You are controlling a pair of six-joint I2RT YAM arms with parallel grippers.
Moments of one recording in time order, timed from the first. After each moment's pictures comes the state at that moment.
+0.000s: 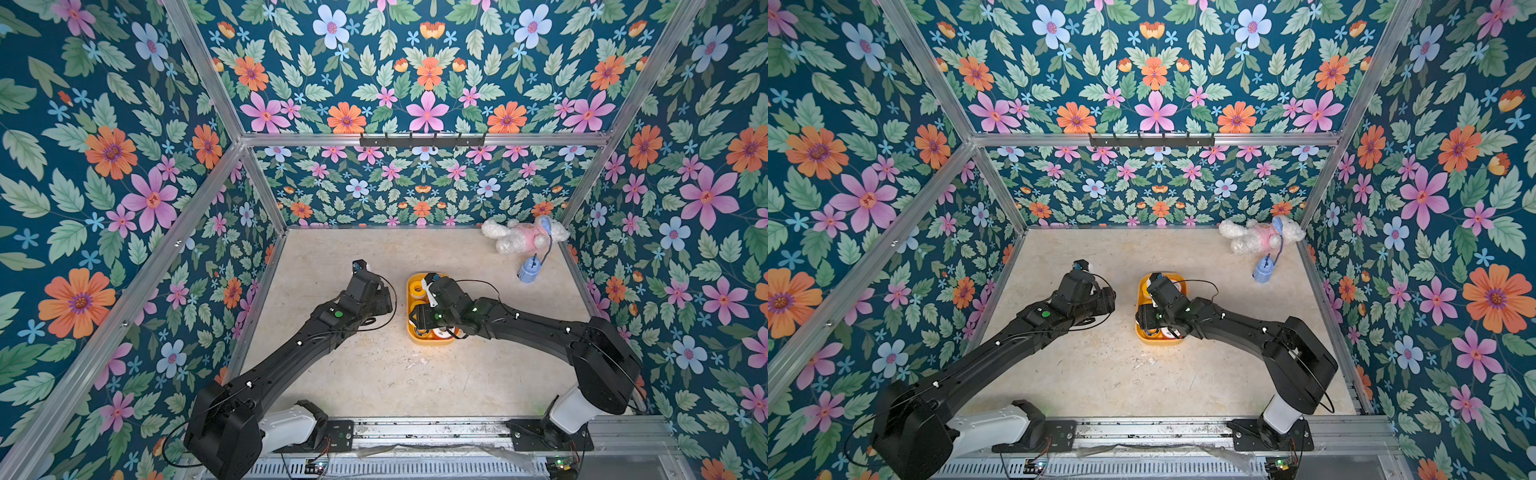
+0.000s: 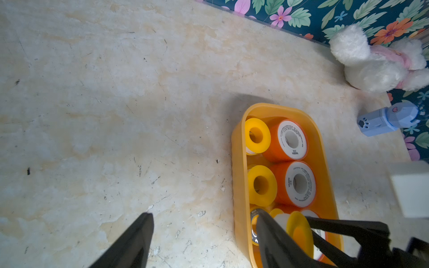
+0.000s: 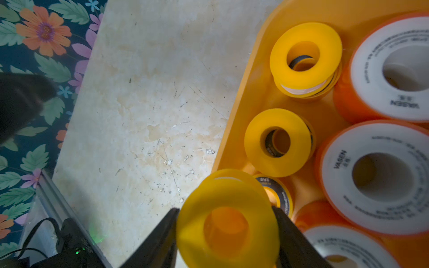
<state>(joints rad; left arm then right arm) -0.61 1.21 0.89 -0.43 -0.20 -0.59 0.87 1.64 1.06 -0.26 -0.07 0.60</state>
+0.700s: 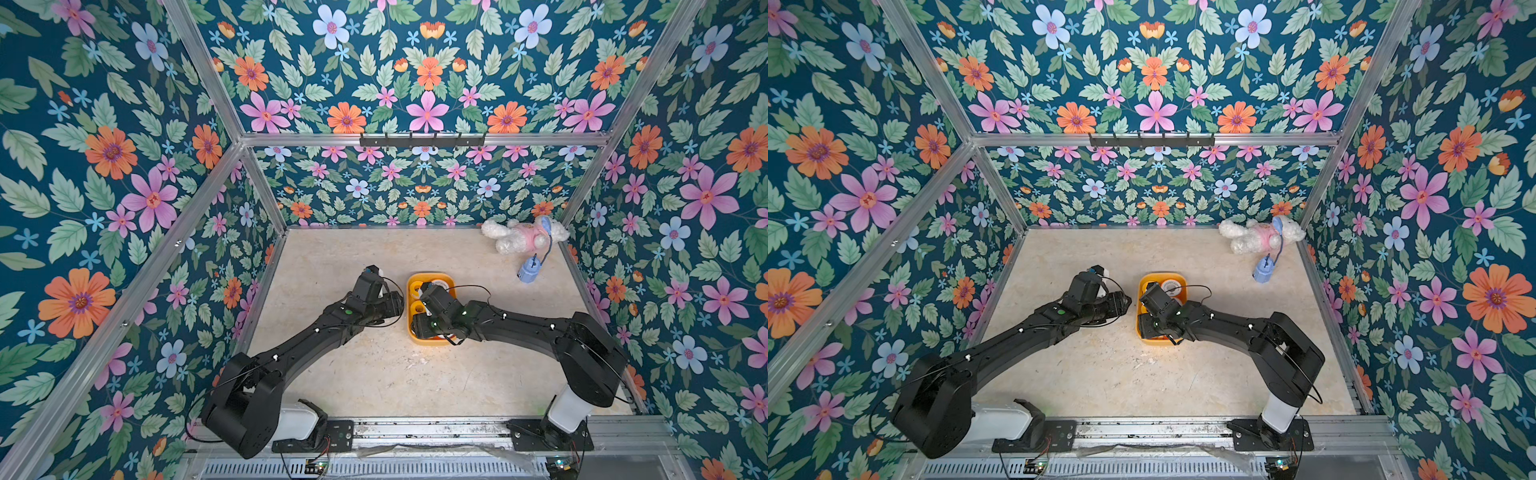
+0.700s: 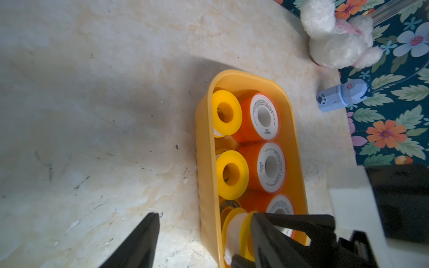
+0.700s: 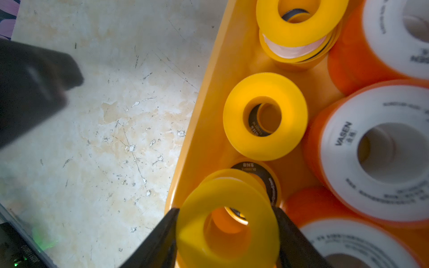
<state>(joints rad) -0.58 1.37 0.81 -0.18 0.12 -0.65 0.91 1.70 1.08 -0.33 0.01 0.58</state>
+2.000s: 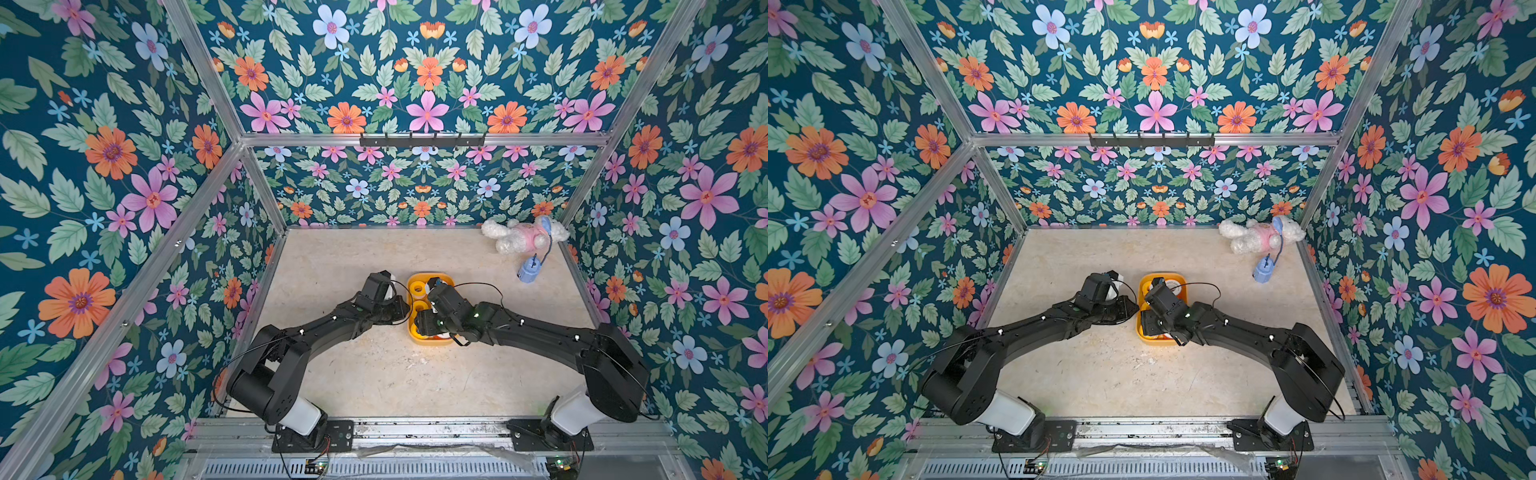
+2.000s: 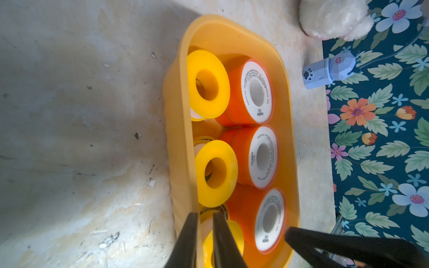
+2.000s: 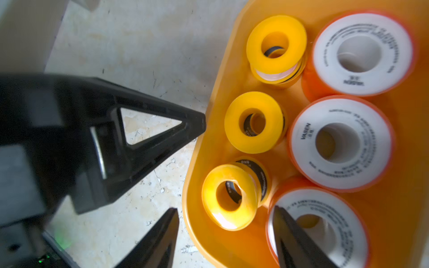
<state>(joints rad) -0.58 1.53 0.80 -0.03 0.30 -0.70 0.90 1.55 1.02 -0.33 0.06 0.61</state>
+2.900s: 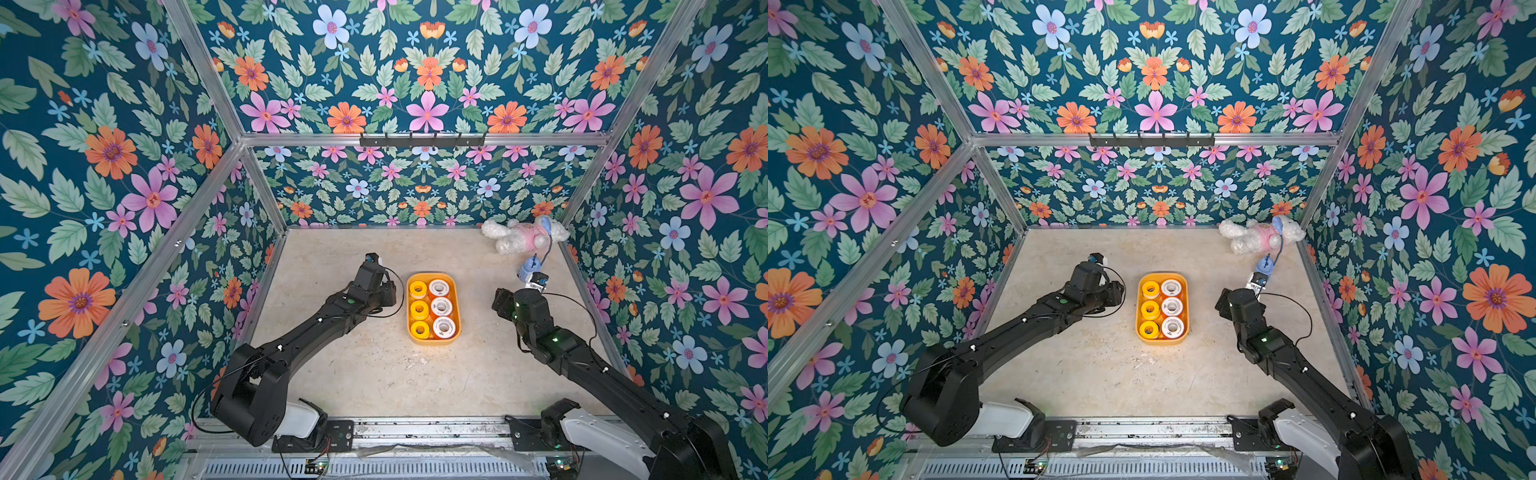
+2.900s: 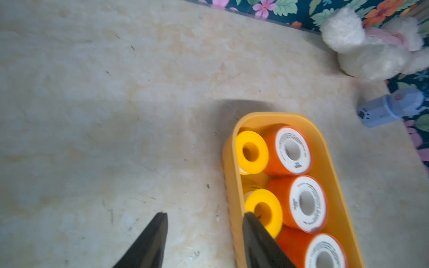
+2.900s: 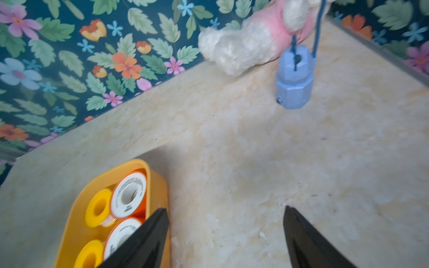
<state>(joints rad) -0.56 1.40 0.91 -0.22 -0.14 -0.44 0.48 0.98 0.57 -0.14 0.46 0.64</state>
